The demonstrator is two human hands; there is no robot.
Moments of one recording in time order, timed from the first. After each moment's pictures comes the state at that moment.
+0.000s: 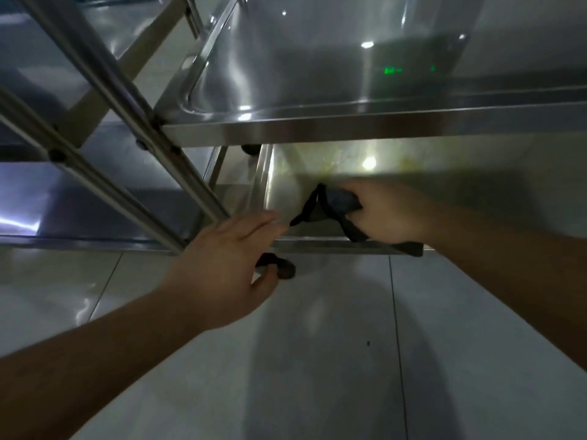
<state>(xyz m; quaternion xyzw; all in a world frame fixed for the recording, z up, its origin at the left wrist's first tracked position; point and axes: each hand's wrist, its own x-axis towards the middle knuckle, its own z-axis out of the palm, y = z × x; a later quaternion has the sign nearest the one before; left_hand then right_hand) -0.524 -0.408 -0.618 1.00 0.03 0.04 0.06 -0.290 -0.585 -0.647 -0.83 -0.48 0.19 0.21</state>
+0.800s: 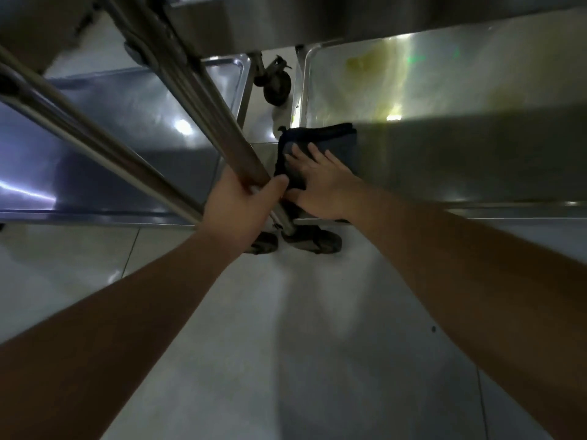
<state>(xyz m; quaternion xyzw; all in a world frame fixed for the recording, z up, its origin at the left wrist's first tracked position) -0.485 -0.306 -0.727 0.81 0.34 0.15 0.45 -0.325 -0.404 -0.785 -0.82 -0.50 0.23 0.13</state>
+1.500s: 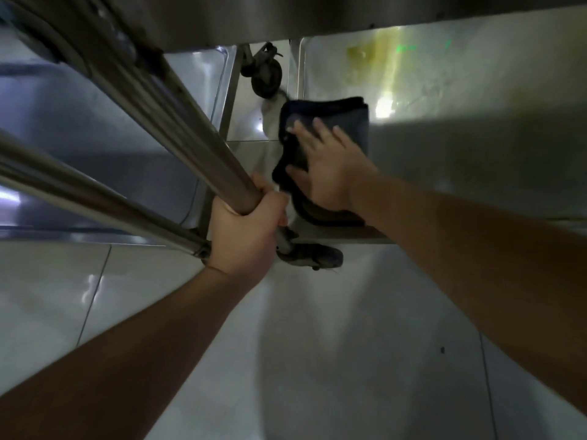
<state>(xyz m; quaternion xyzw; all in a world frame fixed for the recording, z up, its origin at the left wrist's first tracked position) -0.454 -0.321 -0.755 0.67 0.26 0.28 0.64 -0.284 -0.385 -0.797 -0.86 -0.49 0.11 0.09</state>
